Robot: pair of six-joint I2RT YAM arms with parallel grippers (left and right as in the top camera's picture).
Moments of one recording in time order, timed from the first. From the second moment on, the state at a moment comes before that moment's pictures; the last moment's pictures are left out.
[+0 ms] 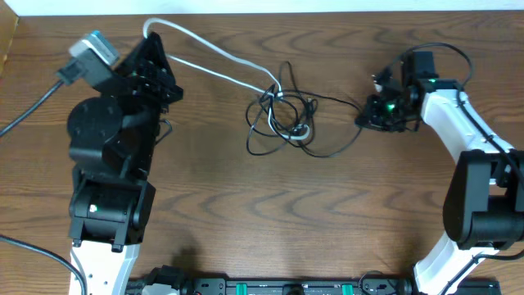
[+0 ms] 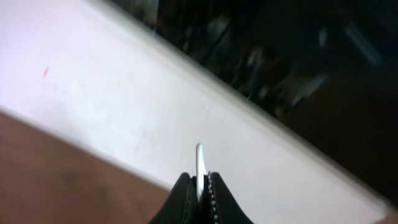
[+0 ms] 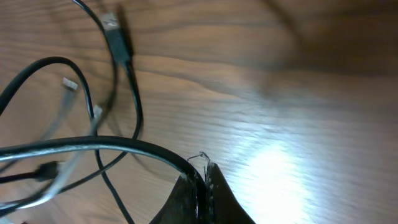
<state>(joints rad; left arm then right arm) -0.15 0.99 1.15 -0.17 -0.05 -0.66 -0.01 1.90 1.31 -0.76 -0.48 0.17</state>
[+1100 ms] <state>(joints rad) -0.15 1.06 1.18 -0.02 0.40 -0.93 0.12 1.86 1.65 -1.02 -0.70 -0.30</state>
